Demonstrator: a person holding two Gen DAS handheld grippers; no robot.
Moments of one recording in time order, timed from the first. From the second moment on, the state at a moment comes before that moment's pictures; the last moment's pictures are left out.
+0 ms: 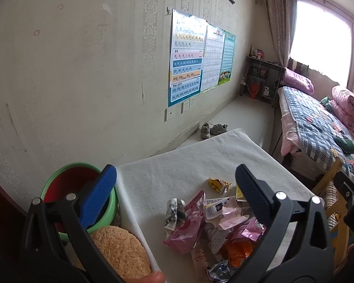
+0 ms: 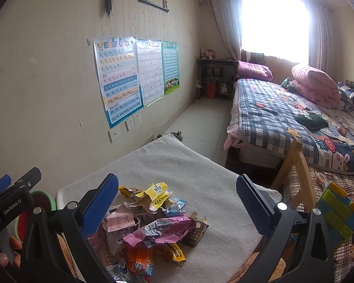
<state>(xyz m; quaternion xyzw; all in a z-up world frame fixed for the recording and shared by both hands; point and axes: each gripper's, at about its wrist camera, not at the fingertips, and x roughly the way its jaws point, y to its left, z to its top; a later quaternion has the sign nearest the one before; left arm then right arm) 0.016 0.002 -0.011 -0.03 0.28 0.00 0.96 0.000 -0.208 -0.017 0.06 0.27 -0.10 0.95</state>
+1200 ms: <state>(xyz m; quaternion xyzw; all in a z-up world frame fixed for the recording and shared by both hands) 0.048 0.003 -0.088 0.01 0.36 -0.08 0.93 0.008 -0.236 -0.077 0.05 0.33 -0.10 0.94</state>
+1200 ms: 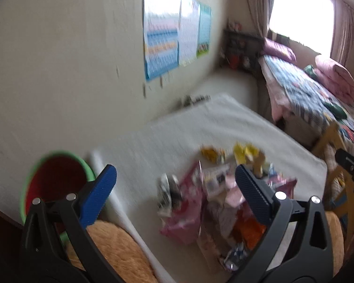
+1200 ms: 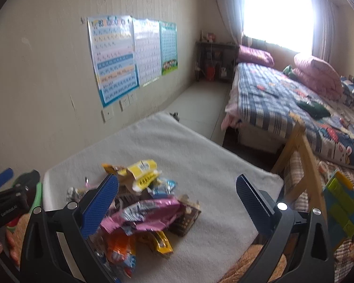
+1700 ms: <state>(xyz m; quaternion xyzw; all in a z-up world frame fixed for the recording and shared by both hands) 0.070 -0.020 -0.182 0.02 0.48 -0.12 0.87 0.019 -0.248 -0.136 0.11 0.40 -0.06 0.91</state>
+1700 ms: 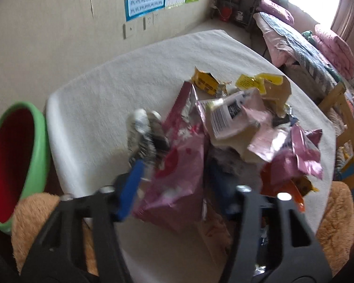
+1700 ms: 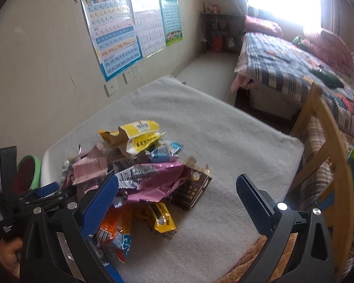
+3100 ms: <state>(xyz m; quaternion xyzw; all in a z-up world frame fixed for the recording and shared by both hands) 0.053 0.104 -0.079 -0.03 0.35 -0.02 0.94 0.068 -0.088 -0.071 0.07 0.37 0.15 0.91</state>
